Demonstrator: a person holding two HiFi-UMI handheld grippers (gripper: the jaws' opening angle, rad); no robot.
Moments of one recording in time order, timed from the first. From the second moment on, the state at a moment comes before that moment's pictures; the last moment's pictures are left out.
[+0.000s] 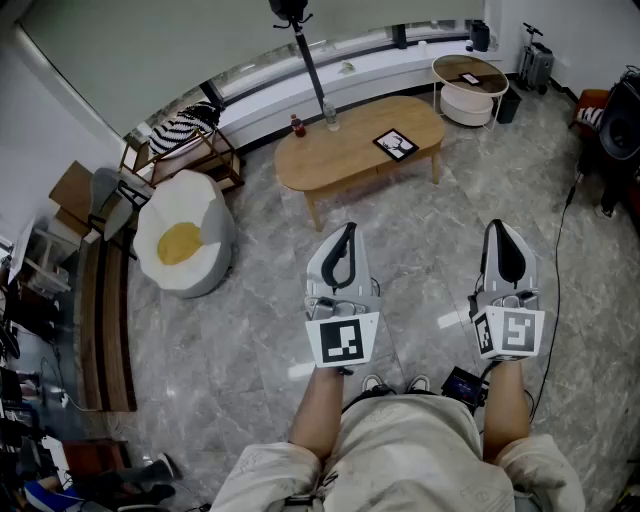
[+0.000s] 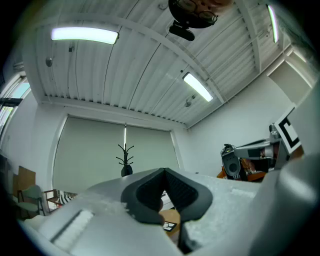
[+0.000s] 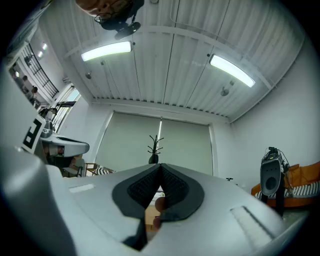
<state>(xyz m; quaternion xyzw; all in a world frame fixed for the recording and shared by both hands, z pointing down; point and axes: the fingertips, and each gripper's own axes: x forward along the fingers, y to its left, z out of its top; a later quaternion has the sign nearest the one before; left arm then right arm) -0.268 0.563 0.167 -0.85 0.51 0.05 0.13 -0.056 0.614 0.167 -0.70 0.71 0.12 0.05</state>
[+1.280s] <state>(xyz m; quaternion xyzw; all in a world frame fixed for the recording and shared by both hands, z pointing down) -0.140 0.603 0.182 -0.87 0.48 0.05 0.09 0.032 0.659 0.180 -0.71 0.70 0.11 0.06</state>
